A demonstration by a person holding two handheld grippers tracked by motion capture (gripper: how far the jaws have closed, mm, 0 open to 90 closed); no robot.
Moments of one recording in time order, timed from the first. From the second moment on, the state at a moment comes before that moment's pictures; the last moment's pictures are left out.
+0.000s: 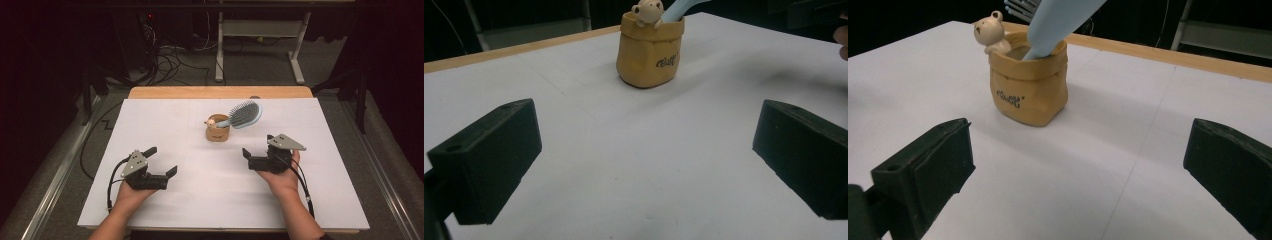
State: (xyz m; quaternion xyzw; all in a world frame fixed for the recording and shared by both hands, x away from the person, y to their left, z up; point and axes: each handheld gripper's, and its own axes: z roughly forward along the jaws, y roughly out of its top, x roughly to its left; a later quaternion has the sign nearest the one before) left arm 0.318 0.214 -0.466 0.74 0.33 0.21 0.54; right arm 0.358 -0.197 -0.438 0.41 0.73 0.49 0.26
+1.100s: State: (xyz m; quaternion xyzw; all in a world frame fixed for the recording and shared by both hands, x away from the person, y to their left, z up) left arm 0.308 0.234 -0.465 0.74 0.35 0.22 0.54; right arm 0.285 -0.280 -0.453 0.42 0.68 0.52 0.31
